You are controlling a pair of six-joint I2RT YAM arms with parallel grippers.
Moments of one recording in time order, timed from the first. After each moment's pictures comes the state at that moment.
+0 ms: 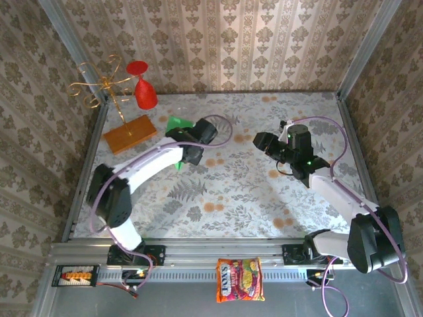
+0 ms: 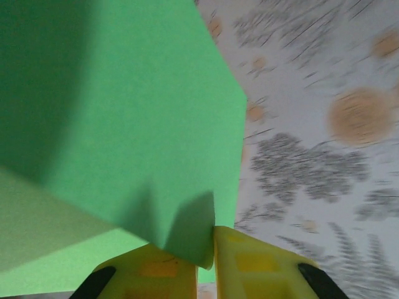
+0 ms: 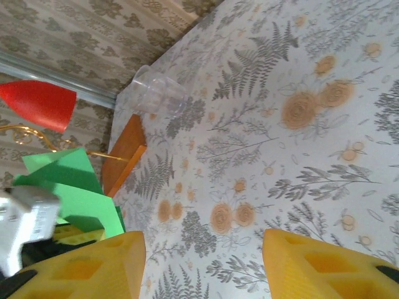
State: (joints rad) left arm -0.76 1.73 1.40 -0.94 -0.53 -0.15; right arm 0.24 1.23 0.76 -0.01 -0.32 0.81
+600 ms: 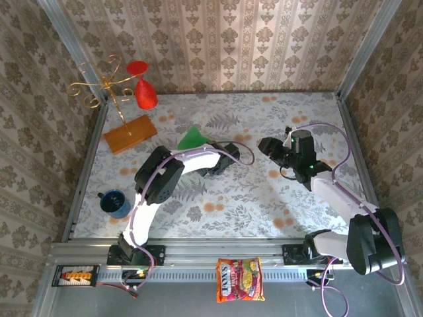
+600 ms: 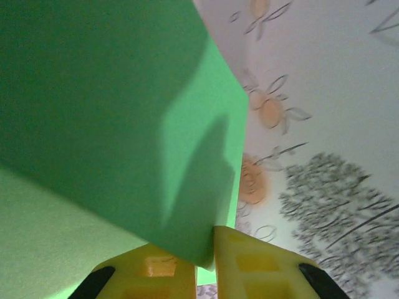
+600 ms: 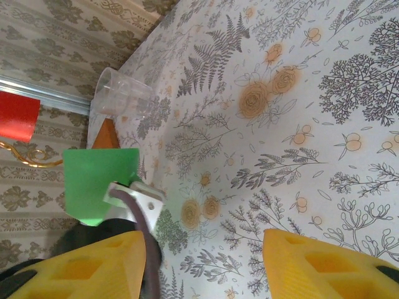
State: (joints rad) left arm -0.87 2.18 1.53 -1.01 -0.94 -0.16; right arm 0.20 1.22 0.69 -0.01 -0.31 0.82
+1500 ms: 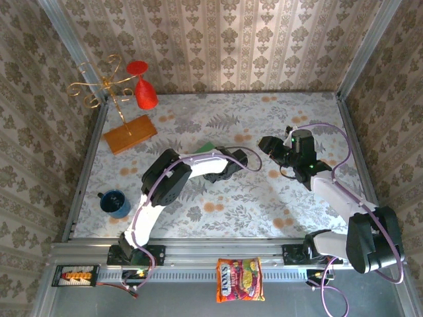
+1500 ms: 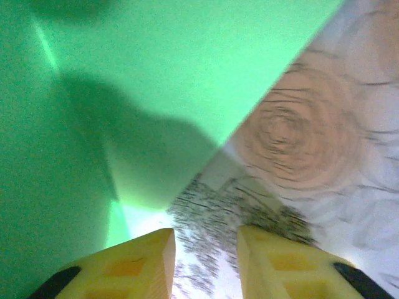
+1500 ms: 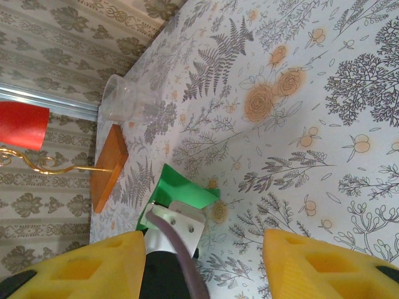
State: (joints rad) left arm -0.94 2.20 1.55 -0.99 -0.75 -0.25; right arm 0.19 1.24 0.69 0.02 -0.33 0.86
